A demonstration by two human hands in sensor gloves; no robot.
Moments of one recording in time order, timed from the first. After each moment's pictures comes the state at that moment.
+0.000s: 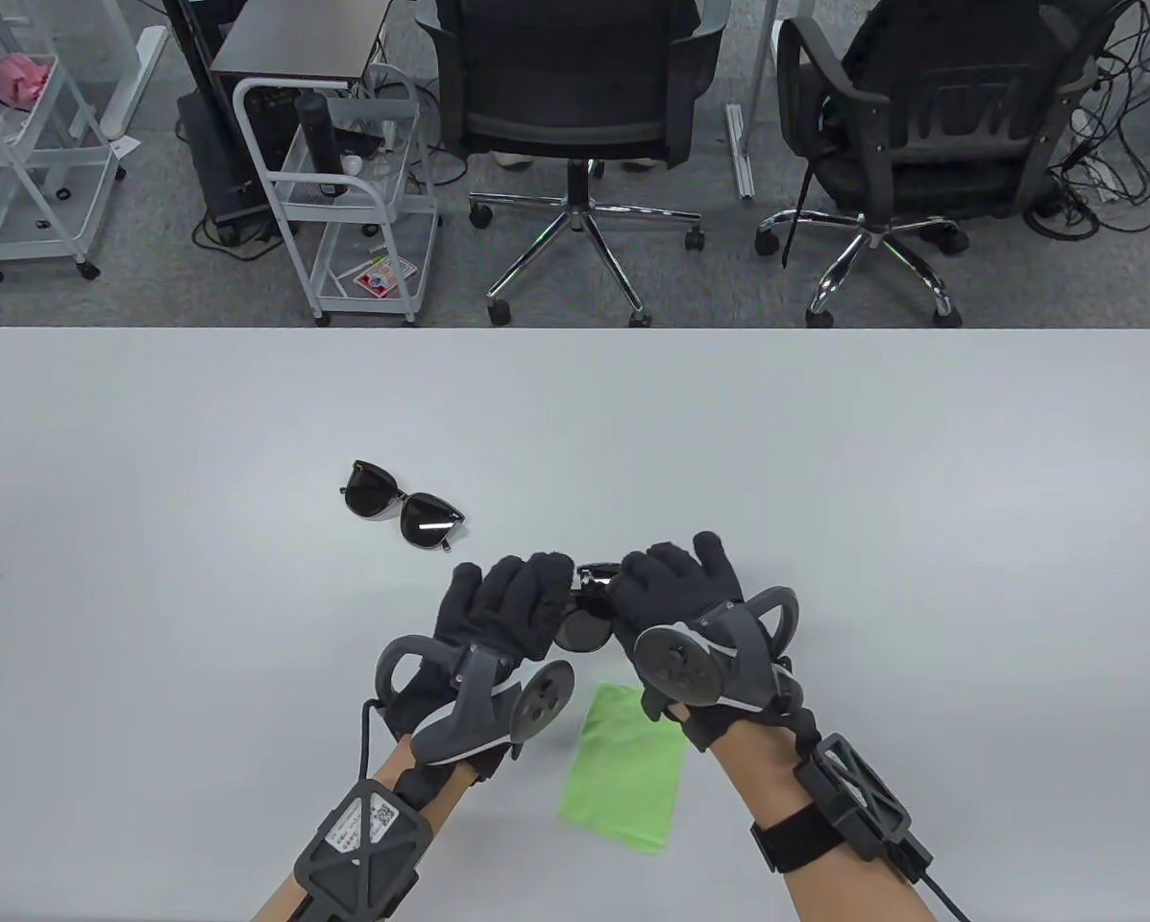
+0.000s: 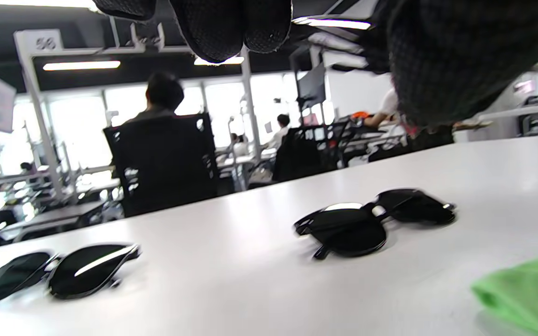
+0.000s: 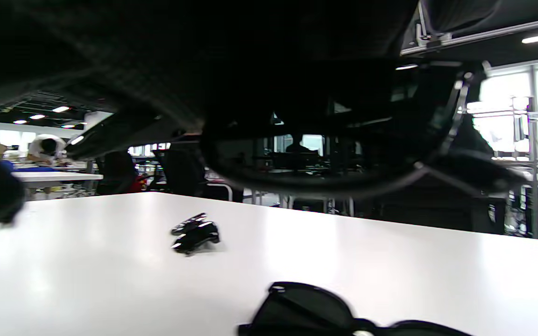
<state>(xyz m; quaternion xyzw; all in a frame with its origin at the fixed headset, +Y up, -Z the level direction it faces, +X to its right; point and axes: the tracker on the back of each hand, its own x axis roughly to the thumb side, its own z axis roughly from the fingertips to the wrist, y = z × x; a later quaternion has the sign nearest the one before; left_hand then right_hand) -0.121 -0.681 -0.266 0.08 -0.18 -0.07 0.98 0.086 -0.657 -0.284 0.22 -0.17 0.96 0.08</state>
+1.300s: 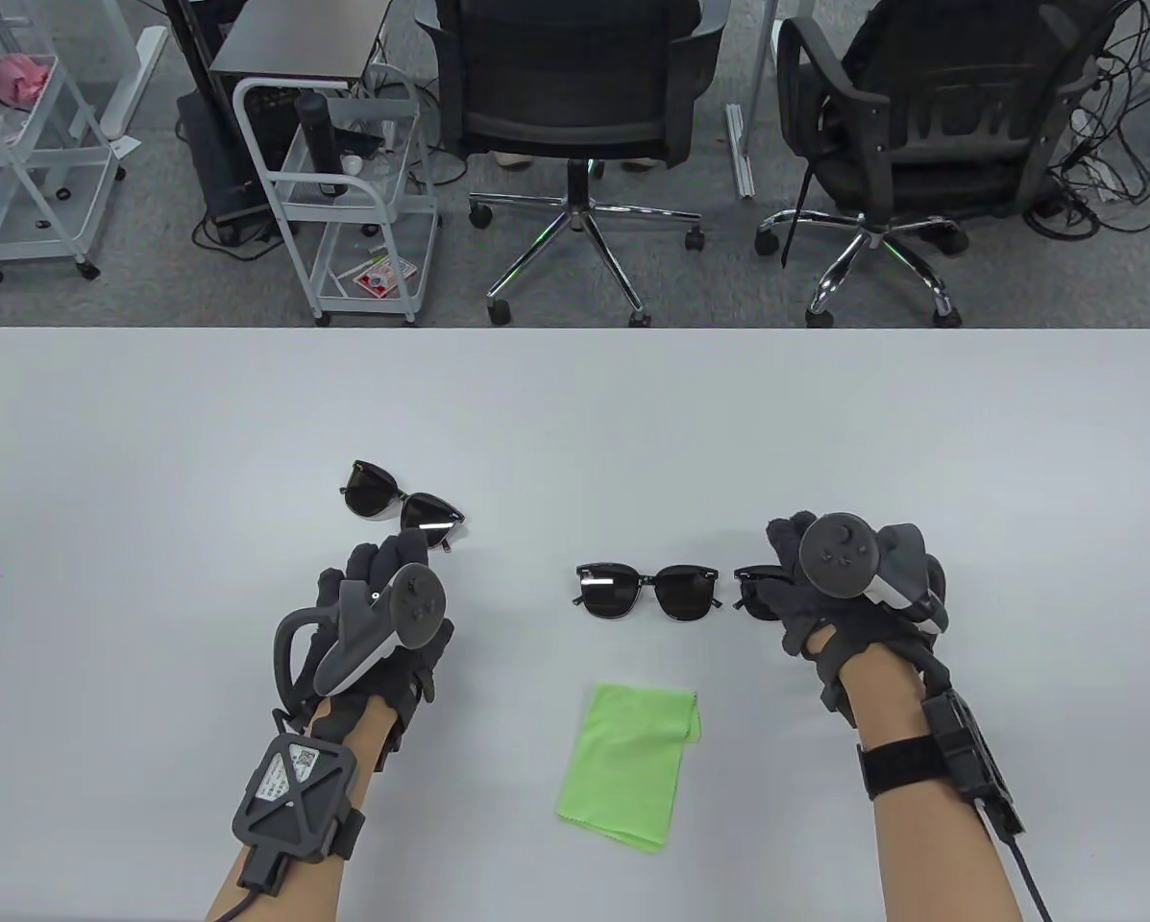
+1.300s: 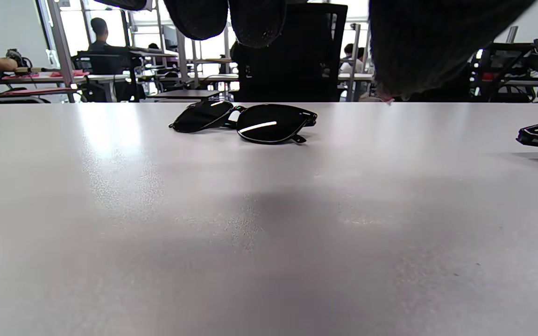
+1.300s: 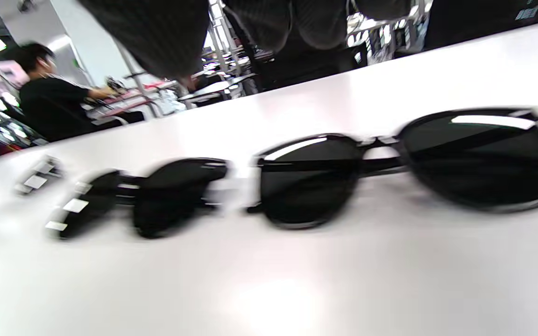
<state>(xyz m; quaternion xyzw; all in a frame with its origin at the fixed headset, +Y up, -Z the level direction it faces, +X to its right) -0.211 -0.713 -0.316 -0.06 -0.01 -0.01 1.00 0.204 -0.697 -0.331 0.08 0.08 0.97 0.20</state>
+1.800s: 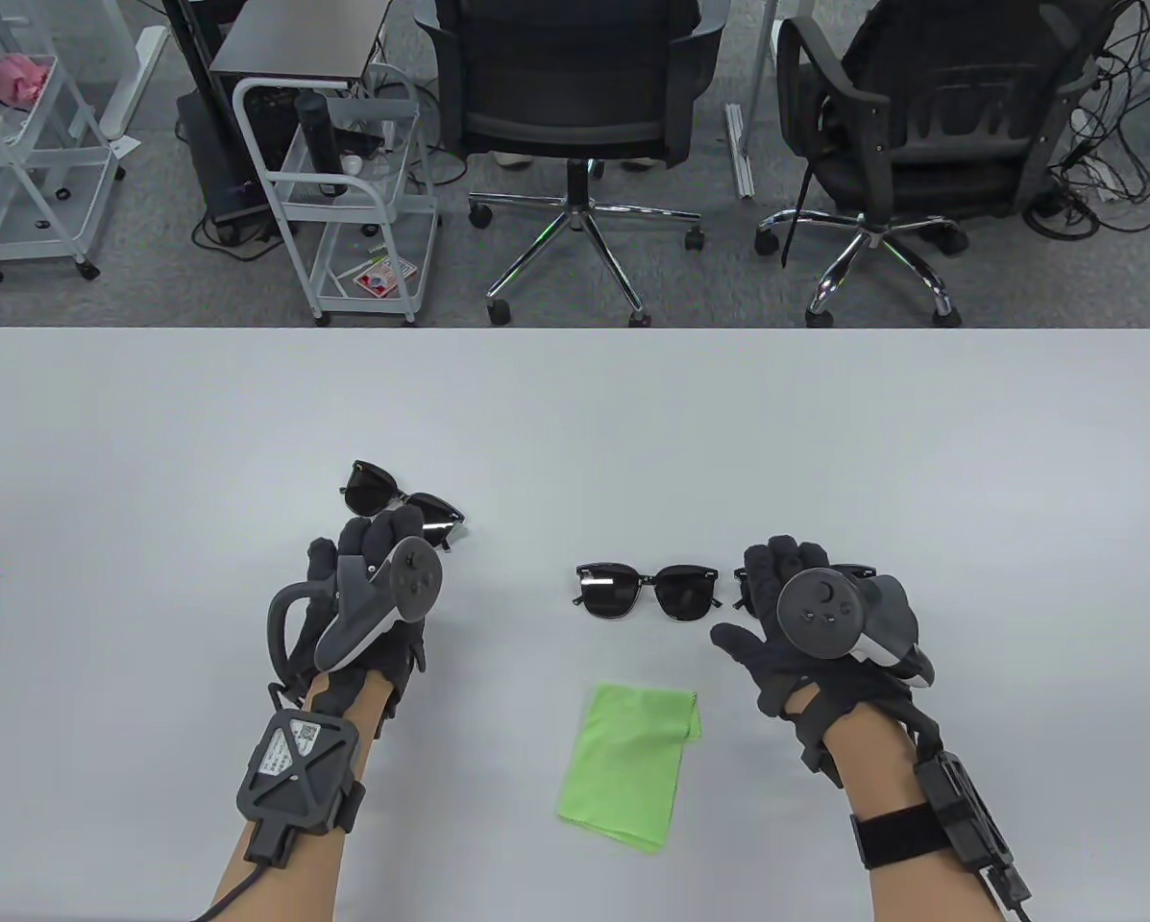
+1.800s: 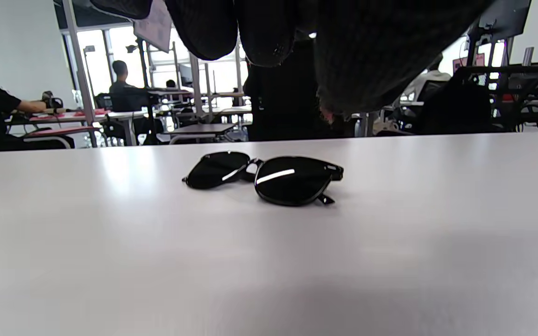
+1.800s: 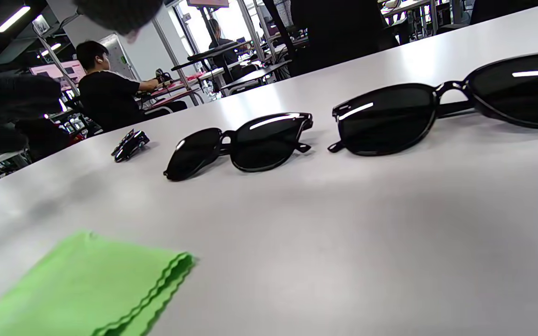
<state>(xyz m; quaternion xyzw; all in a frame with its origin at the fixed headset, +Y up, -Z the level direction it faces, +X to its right) -0.210 -0.681 -0.339 0.01 0.01 -0.04 1.00 0.184 -0.709 -0.295 0.13 0.08 0.97 0.18</state>
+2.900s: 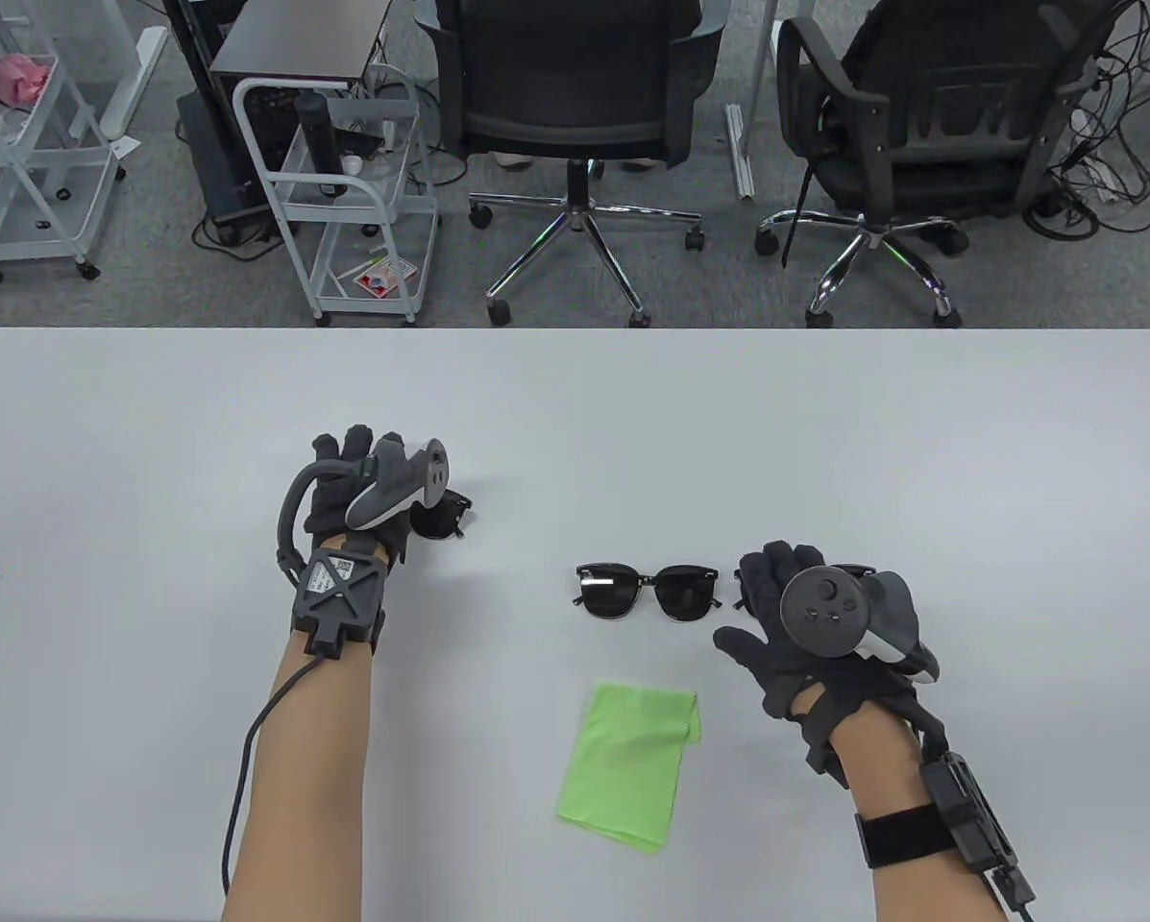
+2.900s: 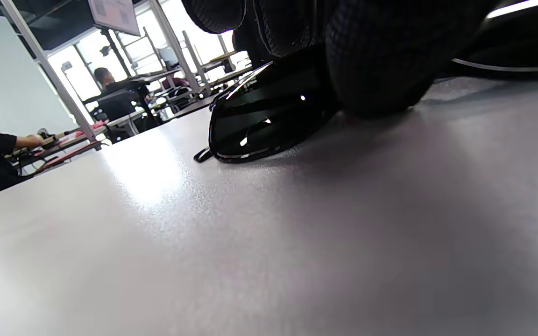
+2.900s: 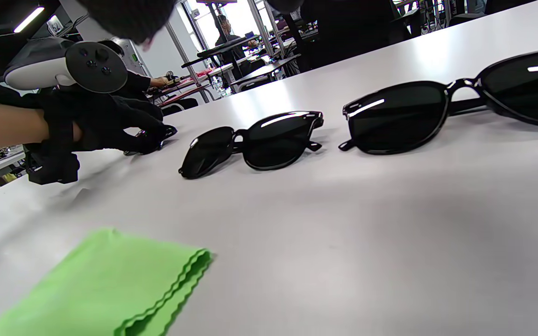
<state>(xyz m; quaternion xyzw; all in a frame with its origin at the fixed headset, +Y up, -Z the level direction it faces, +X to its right) -0.224 -0.740 -0.472 -0.06 0.01 -0.19 0.98 0.185 -0.706 -0.295 0.14 0.09 0.97 0.19</state>
